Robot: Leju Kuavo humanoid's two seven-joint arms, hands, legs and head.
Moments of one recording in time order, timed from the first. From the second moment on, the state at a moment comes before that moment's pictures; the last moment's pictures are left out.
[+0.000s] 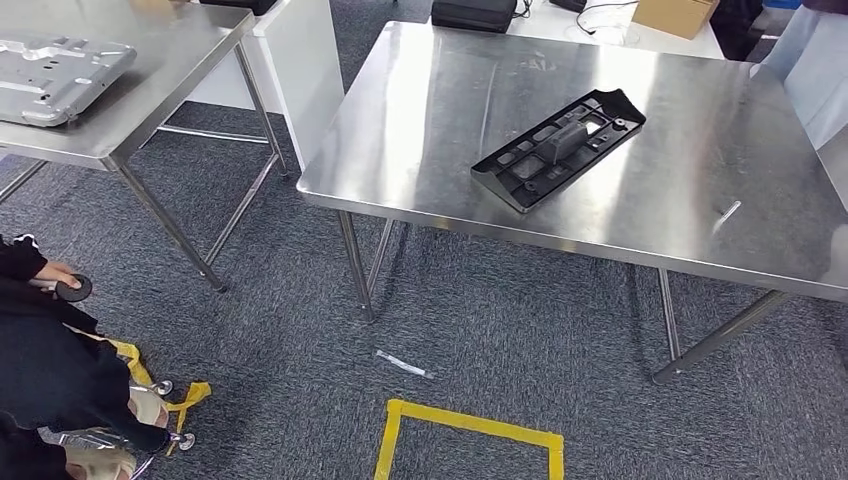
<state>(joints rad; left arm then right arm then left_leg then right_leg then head) -0.11 -0.23 1.17 -0.21 -1.09 0.28 -0.26 -0.10 0.16 -1.00 -0.22 1.24 -0.54 0.09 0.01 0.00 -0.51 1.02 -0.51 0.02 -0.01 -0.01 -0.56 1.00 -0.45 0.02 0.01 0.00</state>
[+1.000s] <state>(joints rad) -0.12 -0.23 1.13 -0.21 -1.09 0.30 -0.25 -0.09 0.19 -1.10 -0.29 1.27 -0.69 -0.18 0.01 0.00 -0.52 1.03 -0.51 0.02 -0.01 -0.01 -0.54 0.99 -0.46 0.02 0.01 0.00</state>
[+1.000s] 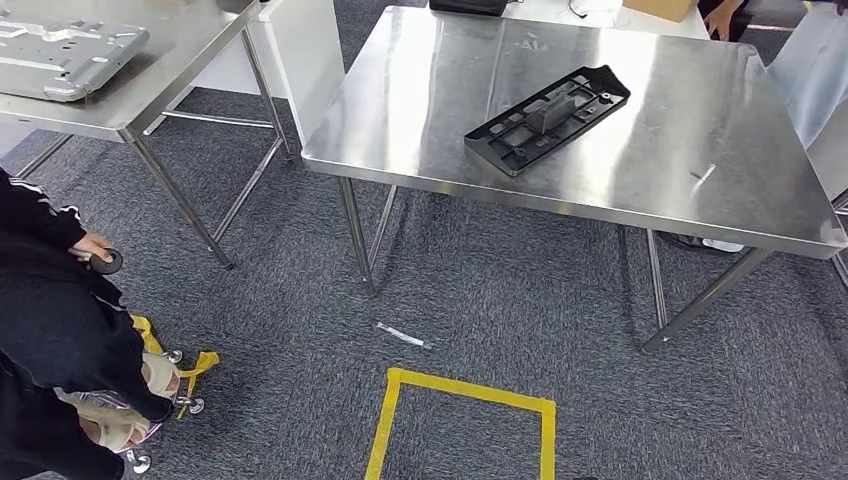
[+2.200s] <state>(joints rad) -0.11 -0.22 1.18 -0.21 -1.05 0.30 -0.24 -0.12 0.20 -1.23 -0.22 1.39 -0.61 -0.17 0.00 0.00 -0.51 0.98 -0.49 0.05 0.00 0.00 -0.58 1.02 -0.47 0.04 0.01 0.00</state>
